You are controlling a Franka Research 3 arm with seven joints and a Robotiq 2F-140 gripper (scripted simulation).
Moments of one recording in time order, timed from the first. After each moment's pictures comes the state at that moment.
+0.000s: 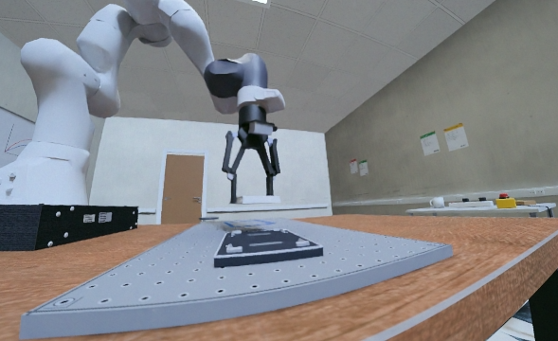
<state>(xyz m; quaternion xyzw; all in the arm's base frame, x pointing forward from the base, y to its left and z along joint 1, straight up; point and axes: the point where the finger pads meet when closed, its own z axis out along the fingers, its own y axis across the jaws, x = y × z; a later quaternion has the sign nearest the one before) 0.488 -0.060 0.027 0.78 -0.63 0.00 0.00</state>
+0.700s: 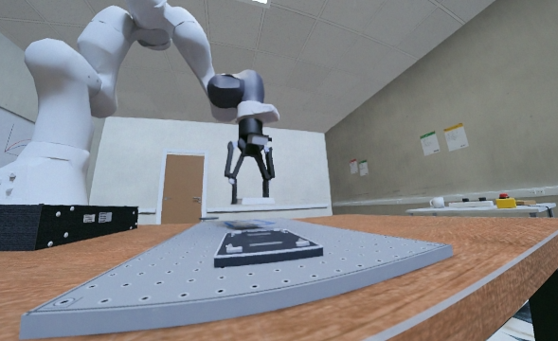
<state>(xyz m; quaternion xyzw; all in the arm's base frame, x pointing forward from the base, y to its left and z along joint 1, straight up) 0.490 0.003 0.026 0.78 -0.63 0.00 0.00</state>
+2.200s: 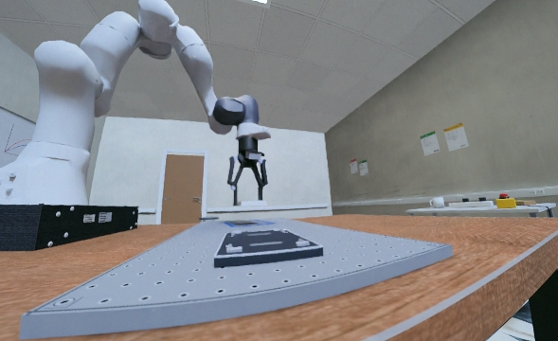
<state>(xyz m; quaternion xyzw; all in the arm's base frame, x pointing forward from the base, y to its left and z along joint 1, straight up) 0.496 0.134 0.022 0.78 -0.63 0.00 0.00</state>
